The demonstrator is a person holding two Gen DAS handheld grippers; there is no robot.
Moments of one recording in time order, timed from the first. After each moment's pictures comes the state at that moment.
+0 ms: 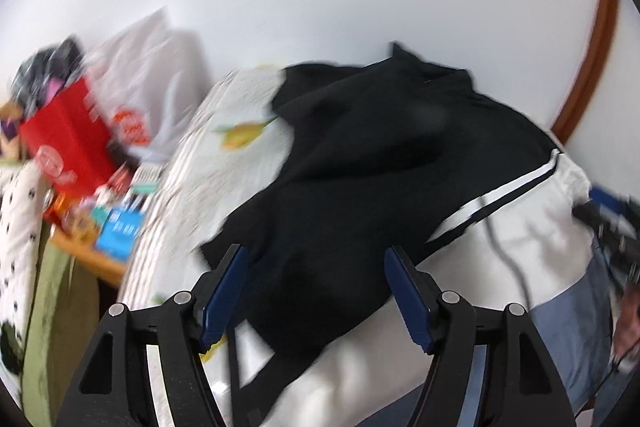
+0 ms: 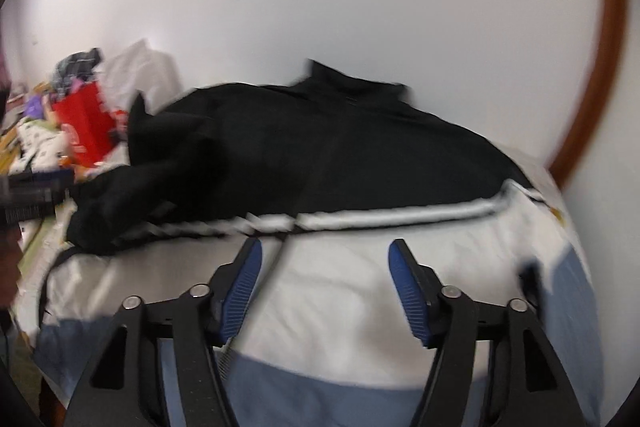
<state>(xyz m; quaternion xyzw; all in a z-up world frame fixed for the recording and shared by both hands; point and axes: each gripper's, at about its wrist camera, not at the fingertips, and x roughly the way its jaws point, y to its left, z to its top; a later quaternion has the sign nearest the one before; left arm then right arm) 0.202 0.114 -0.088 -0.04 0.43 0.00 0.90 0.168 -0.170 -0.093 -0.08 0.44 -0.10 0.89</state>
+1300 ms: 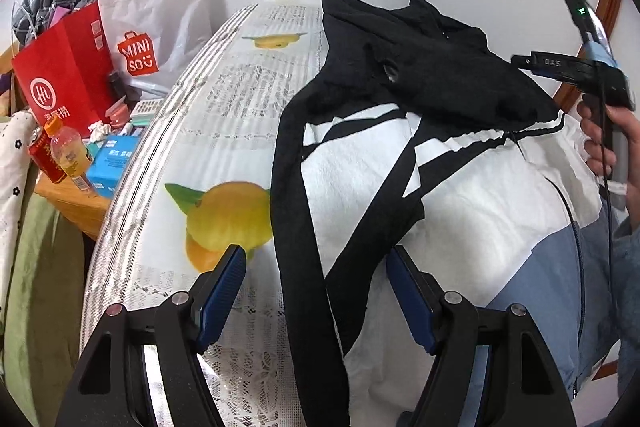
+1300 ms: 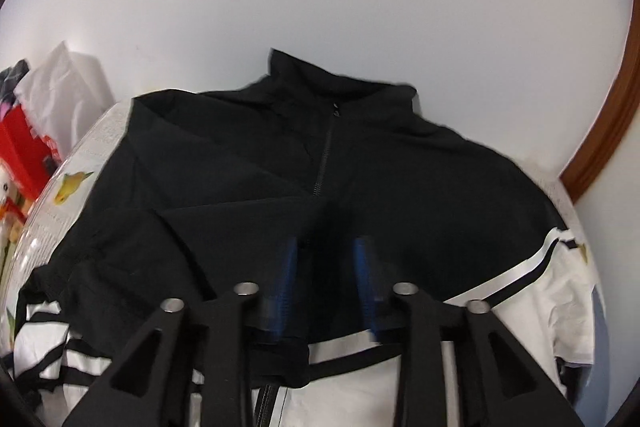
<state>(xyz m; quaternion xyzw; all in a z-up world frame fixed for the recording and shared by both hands) 0.161 0.157 -0.154 -0.05 0.46 -0.03 0.89 0.295 -0.194 -0.137 -0.08 0.46 -0.18 0.87</state>
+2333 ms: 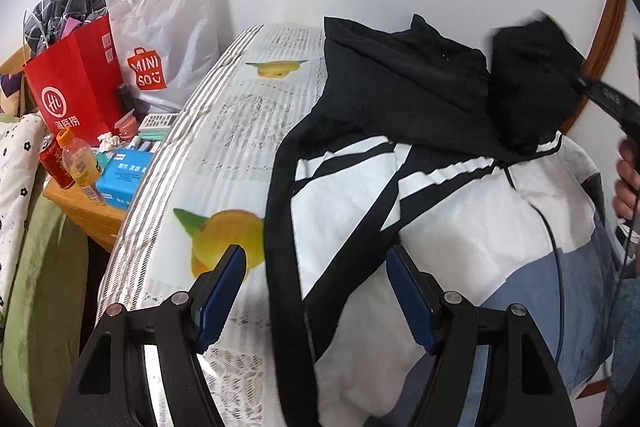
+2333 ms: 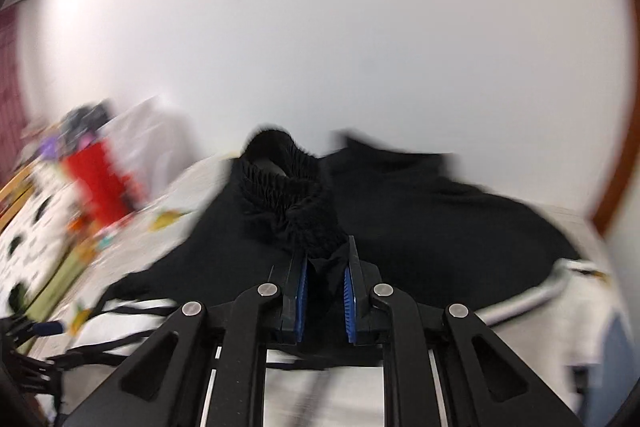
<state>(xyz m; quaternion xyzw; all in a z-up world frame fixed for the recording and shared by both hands) 0.163 0.149 -0.128 -0.07 0.44 -0.01 0.89 0.215 -0.215 -0.062 -0.04 0.35 -0.14 0.93</state>
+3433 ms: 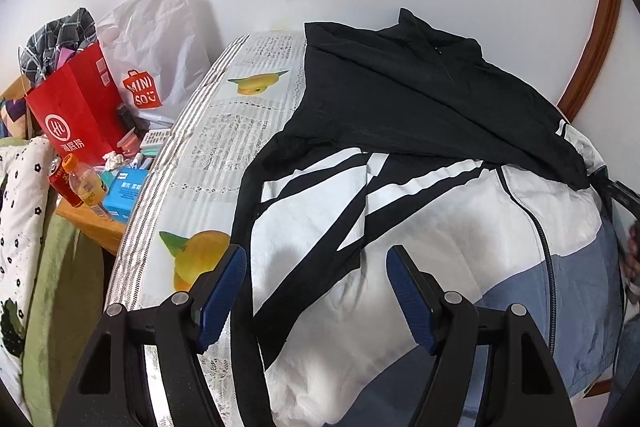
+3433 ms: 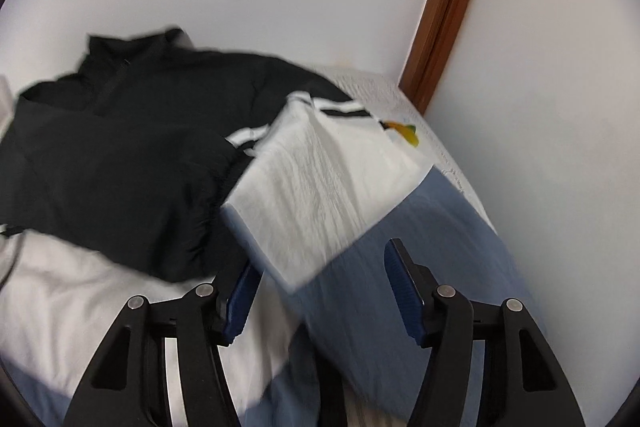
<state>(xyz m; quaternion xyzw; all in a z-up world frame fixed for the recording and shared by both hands) 0.173 0.111 -0.109 -0.03 0.45 0.00 0.89 0.075 -0.386 -0.095 -0.05 0.43 -0.35 0.83</state>
